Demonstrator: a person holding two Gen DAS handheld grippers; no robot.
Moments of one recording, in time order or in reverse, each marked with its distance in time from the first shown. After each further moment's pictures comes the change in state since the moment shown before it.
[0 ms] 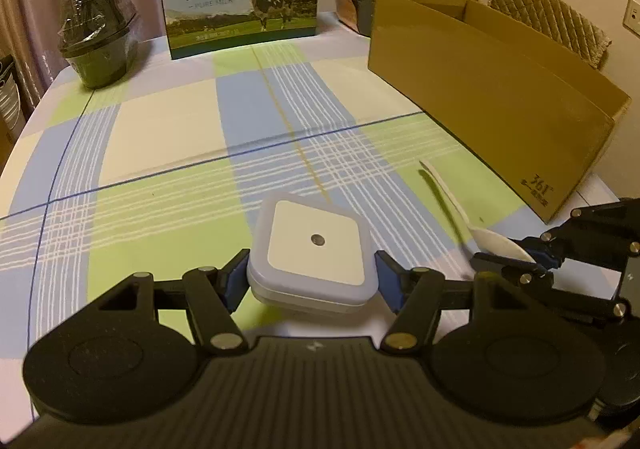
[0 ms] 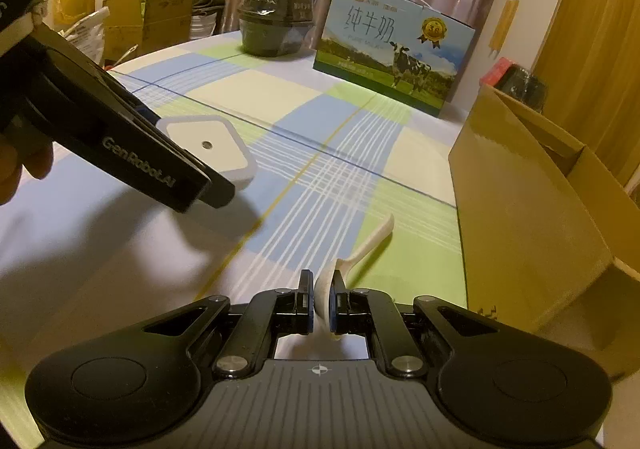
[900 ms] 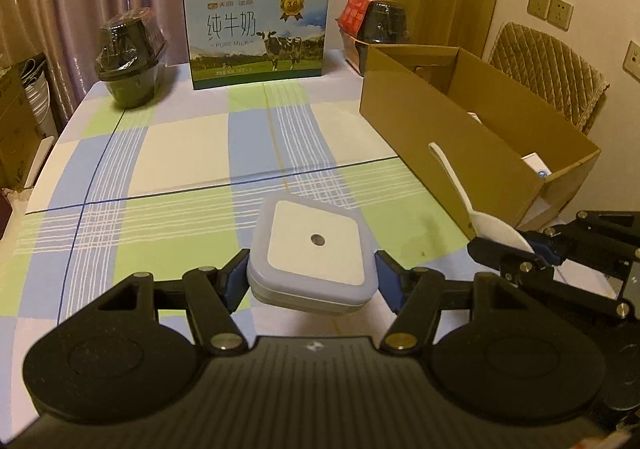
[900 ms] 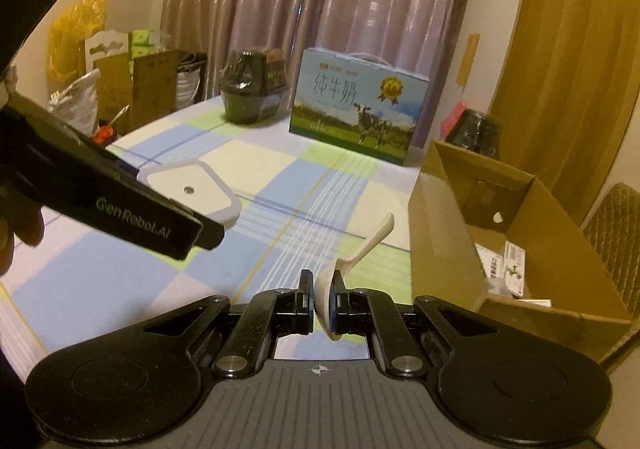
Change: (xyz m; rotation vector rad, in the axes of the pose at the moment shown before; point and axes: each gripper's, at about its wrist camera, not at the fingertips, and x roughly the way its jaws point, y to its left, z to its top) left arm -0.082 -0.045 0.019 -0.095 -0.060 0.057; right arm -0.087 -0.022 0.019 0.083 -0.133 -0.015
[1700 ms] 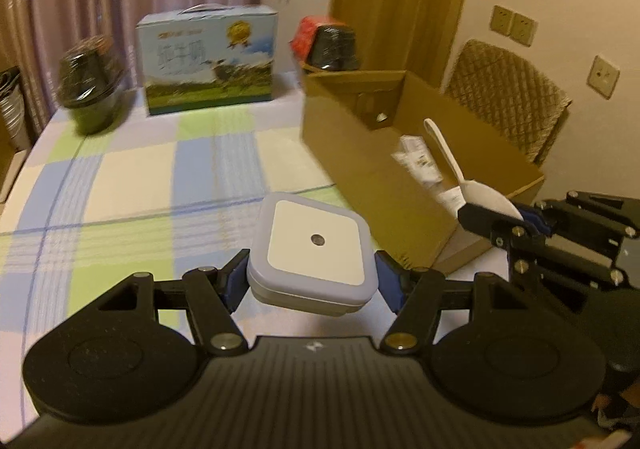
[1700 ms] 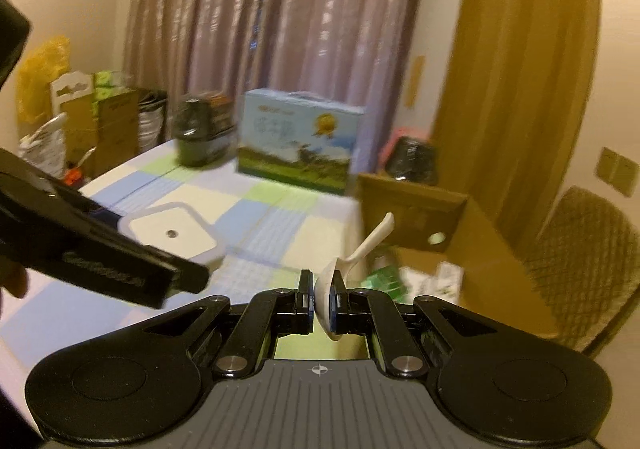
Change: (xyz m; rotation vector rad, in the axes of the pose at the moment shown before) left arm -0.014 -0.062 0.031 0.012 -0.044 -0.095; right arm -0.048 -0.065 0.017 0.071 -0.088 -0.103
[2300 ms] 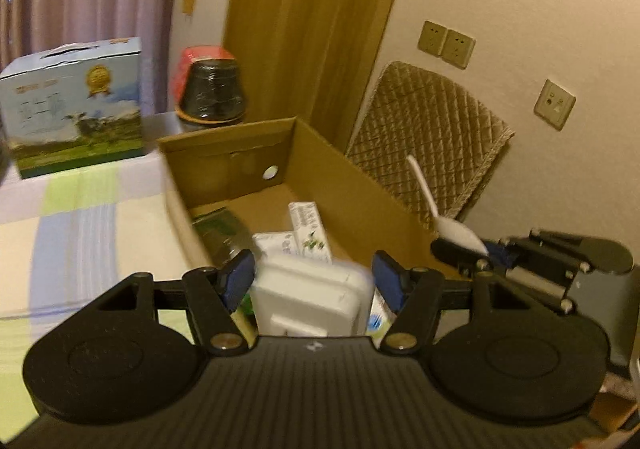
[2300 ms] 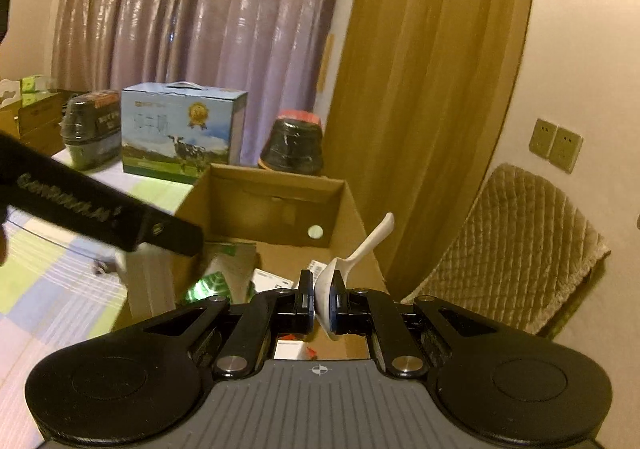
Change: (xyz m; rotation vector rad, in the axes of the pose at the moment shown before) left arm 0.103 -0.095 0.098 0.040 -0.043 -0.211; right arm 0.042 -0.150 -0.001 0.064 0.042 -0.146
